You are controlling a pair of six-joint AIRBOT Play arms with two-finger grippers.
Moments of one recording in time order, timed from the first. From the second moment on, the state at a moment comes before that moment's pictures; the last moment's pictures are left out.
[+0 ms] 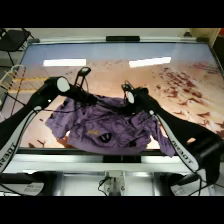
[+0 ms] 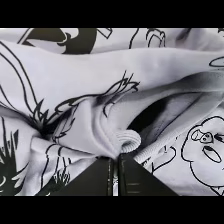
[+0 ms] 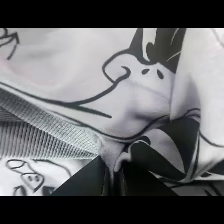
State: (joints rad) left arm -0.39 -1.54 1.36 1.19 -1.00 -1.38; right arm 0.51 -1.68 1.34 -1.53 1.09 1.80
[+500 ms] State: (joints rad) left arm -0.34 -1.36 1.36 1.29 -1.06 -1.35; right arm 0.51 -1.45 1.57 -1.47 1.31 1.66
